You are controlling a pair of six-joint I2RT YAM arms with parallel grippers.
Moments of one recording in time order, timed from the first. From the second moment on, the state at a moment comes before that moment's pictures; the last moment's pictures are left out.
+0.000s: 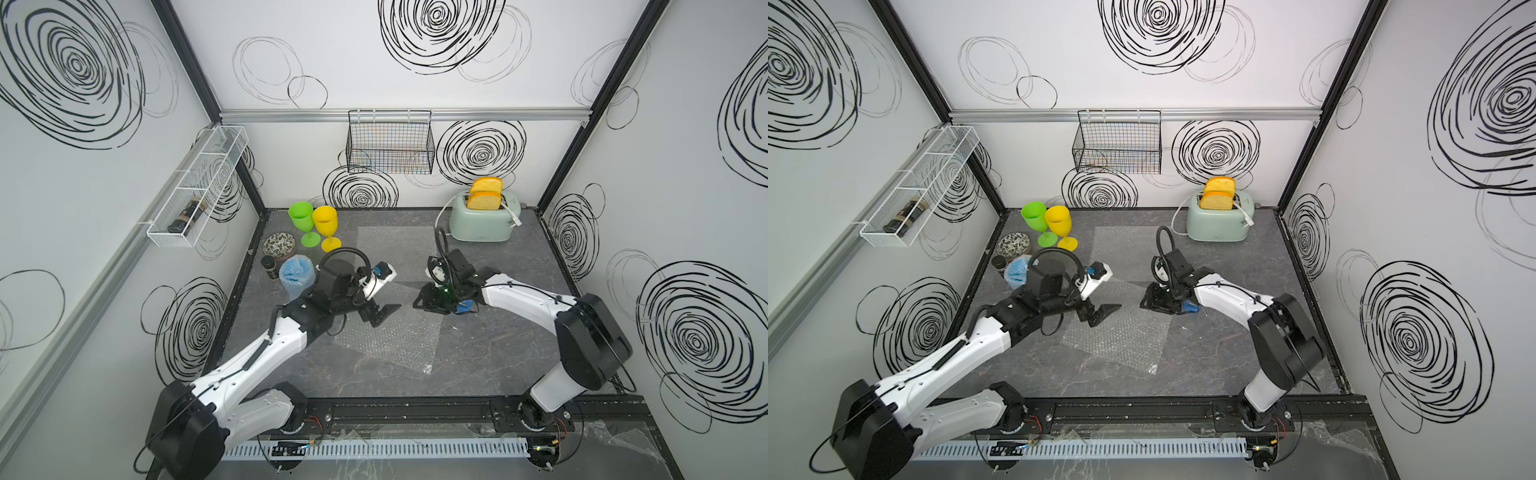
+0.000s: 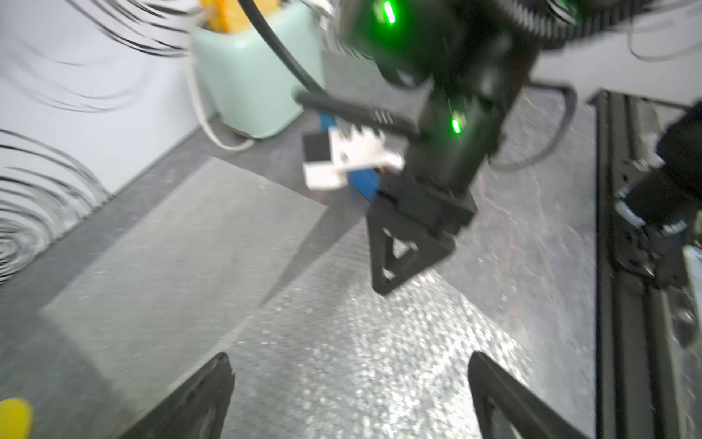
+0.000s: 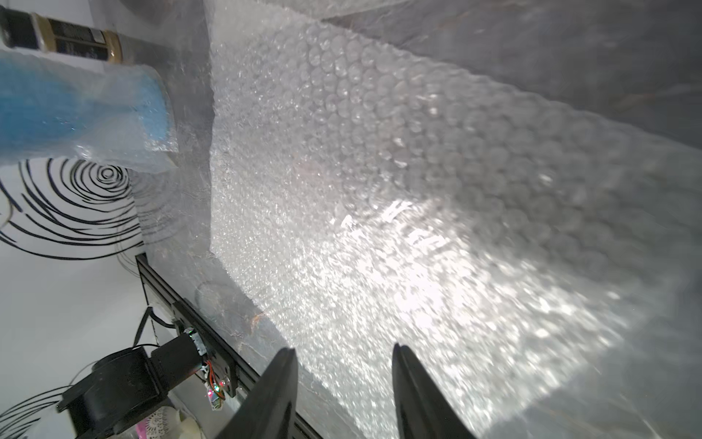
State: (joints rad) left arm -0.44 1.06 0.80 -0.21 0.42 0.27; right arm 0.67 1.69 1.08 -0.47 -0.43 0.66
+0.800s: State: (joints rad) left arm -0.15 1.56 1.42 -0.38 0.11 0.40; right arm 0.86 1.77 1.02 -0.58 -0.43 0.29
